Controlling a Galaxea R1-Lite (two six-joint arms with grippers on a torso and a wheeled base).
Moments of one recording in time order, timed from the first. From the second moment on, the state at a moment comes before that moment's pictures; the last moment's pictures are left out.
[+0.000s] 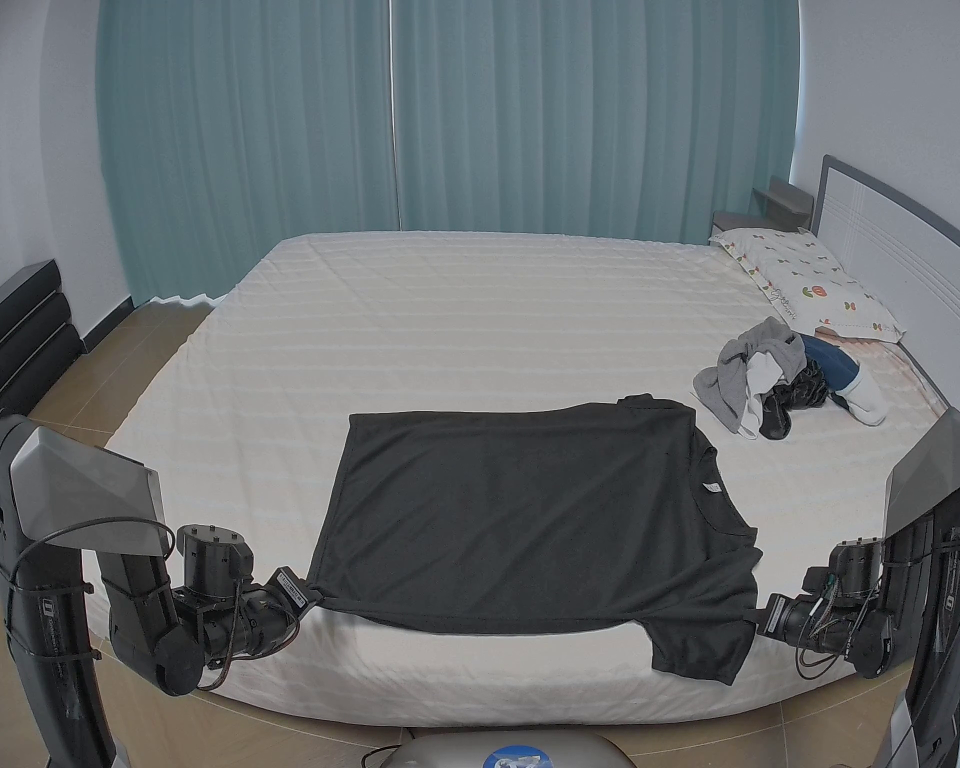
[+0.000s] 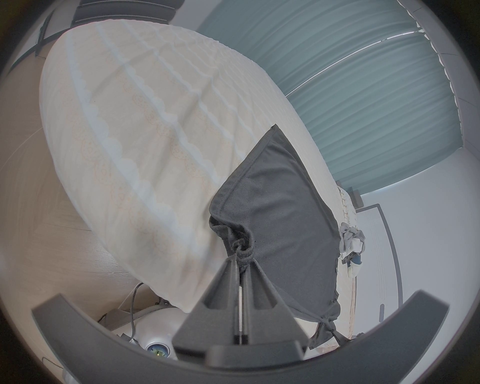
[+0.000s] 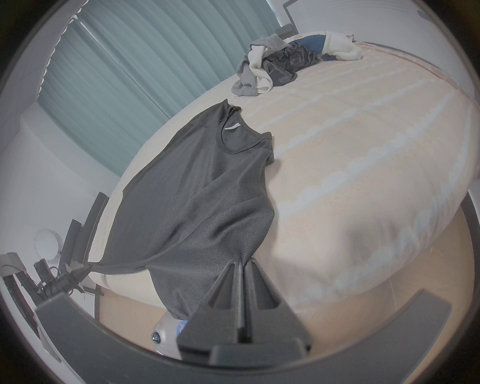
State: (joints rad) left arm -0.21 2.24 -0.29 -1.30 -0.13 -0.98; right arm -0.05 2.37 -0.10 -1.53 0.26 0.42
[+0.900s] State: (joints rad) left arm -0.22 2.26 -0.18 -1.35 0.00 -0.72; right arm -0.14 2.17 -0.02 -1.29 0.31 0.20
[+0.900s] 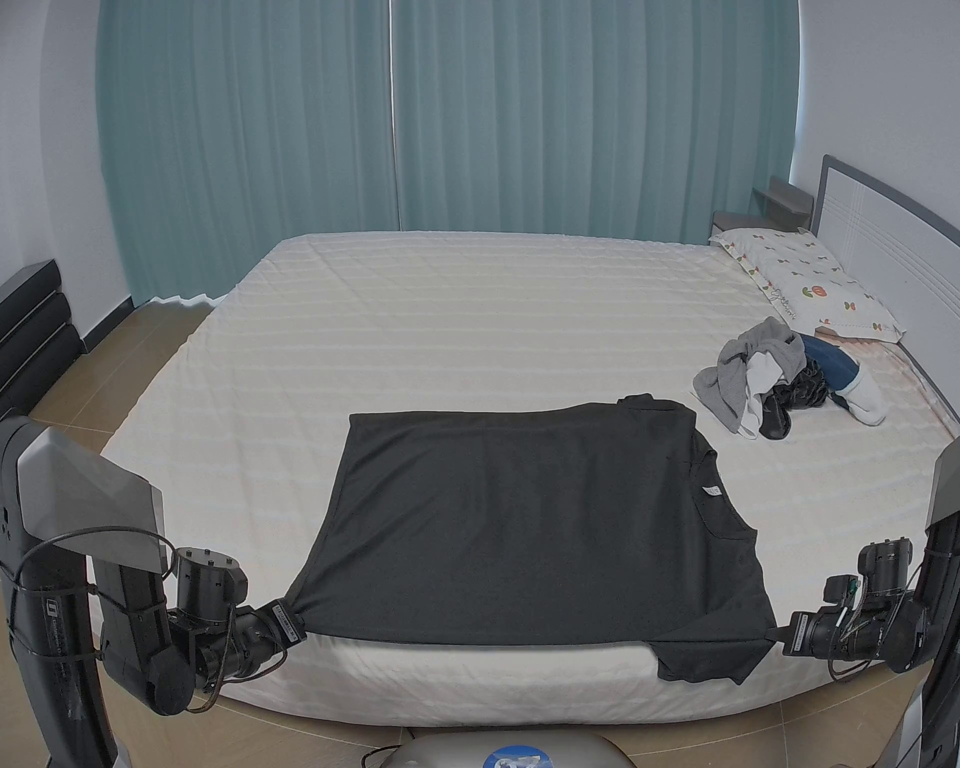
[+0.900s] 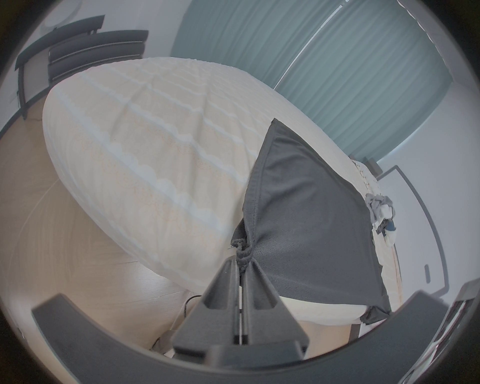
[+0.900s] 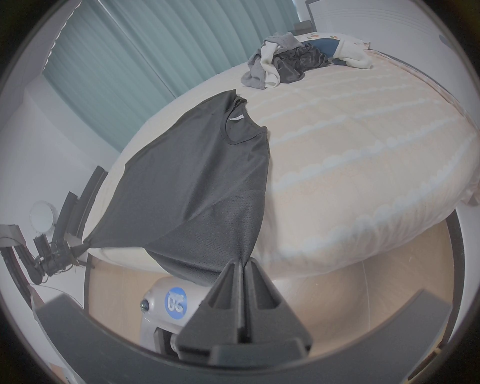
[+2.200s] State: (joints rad) left arm -0.25 2.34 -0.02 -1.38 0.10 -0.49; right arm -0.23 1.94 -0.02 -0.81 0.30 -0.14
